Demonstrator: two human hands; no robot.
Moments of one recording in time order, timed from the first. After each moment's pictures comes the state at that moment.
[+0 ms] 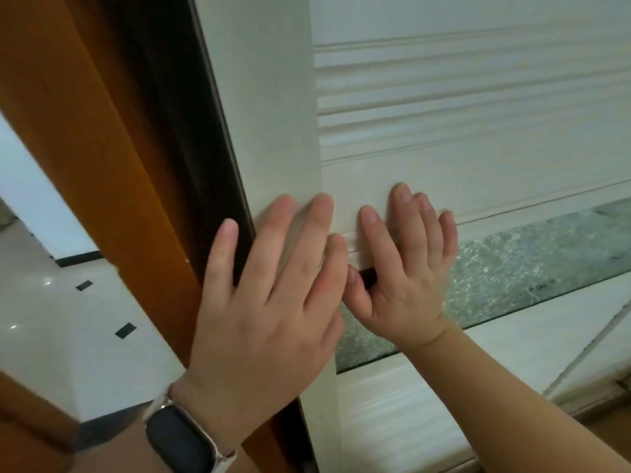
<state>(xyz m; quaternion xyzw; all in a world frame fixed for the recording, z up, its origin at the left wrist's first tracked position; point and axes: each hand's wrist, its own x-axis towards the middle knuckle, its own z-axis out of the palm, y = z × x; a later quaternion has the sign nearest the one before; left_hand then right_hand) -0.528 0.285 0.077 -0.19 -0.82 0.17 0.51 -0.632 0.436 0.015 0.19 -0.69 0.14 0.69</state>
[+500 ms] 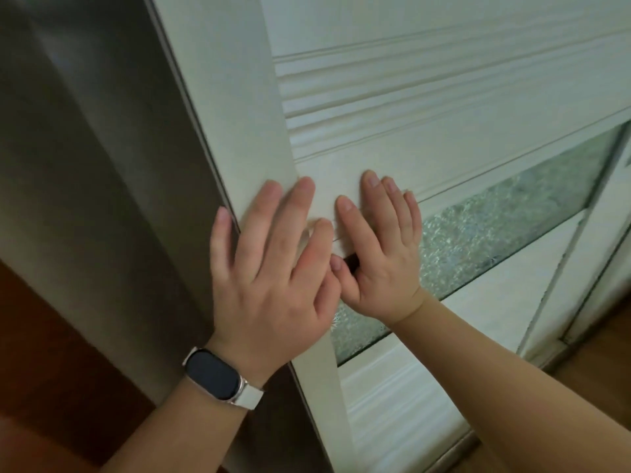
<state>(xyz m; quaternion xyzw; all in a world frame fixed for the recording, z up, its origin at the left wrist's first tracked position) -0.606 0.401 0.068 -0.27 -0.75 0.03 0.61 -0.665 0.546 0.020 0.16 -0.70 0.13 0.68</state>
